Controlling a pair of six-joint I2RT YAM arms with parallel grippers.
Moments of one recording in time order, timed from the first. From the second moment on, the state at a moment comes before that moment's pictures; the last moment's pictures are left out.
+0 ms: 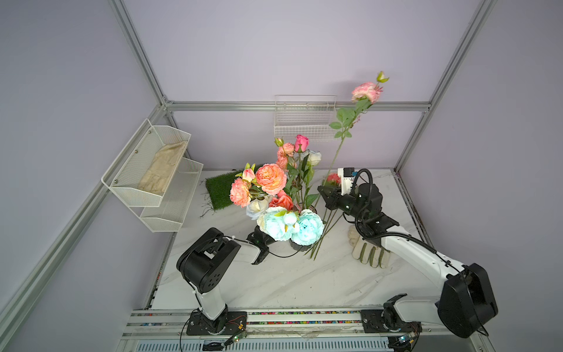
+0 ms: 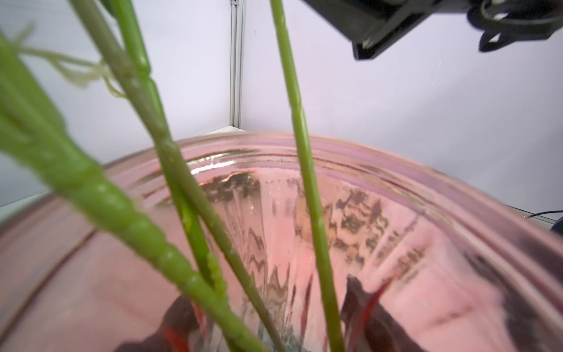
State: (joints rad) left arm -0.61 1.75 0.63 1.05 0.49 -0.11; right arm 0.40 1.29 0.93 0.26 -0.21 0.50
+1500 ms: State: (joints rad) left arm -0.60 1.75 0.62 1.06 0.57 -0.06; right arm 0.45 1.21 0.78 0.27 -0.35 0.47
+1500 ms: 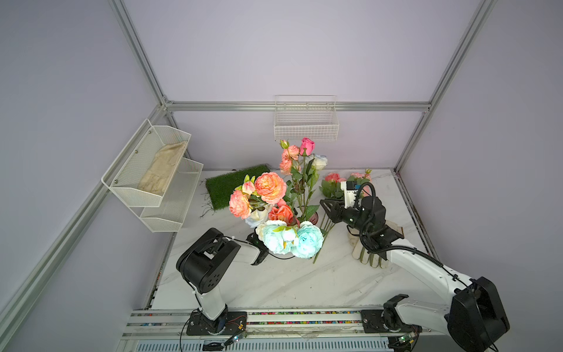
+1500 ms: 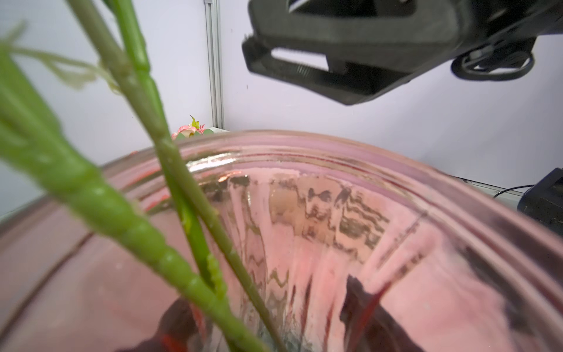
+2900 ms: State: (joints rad) left arm -0.60 1.75 0.62 1.04 0.56 -0.06; right arm 0.54 1.44 0.98 0.26 -0.33 0.33
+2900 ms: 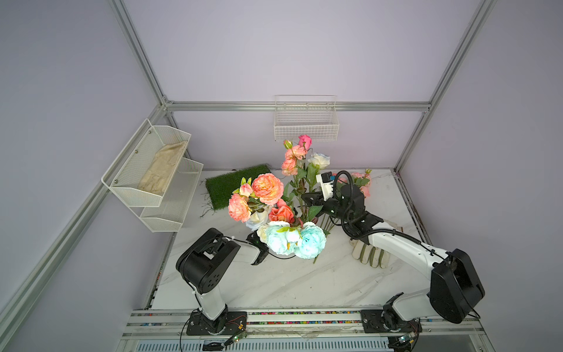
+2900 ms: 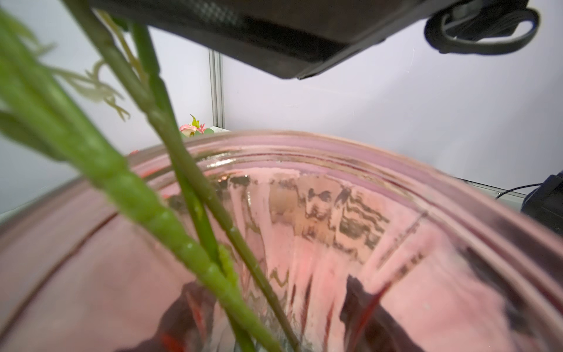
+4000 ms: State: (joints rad) left arm -0.60 1.75 0.62 1.04 0.56 -0.06; right arm 0.54 1.29 0.89 0.21 -0.25 0.33
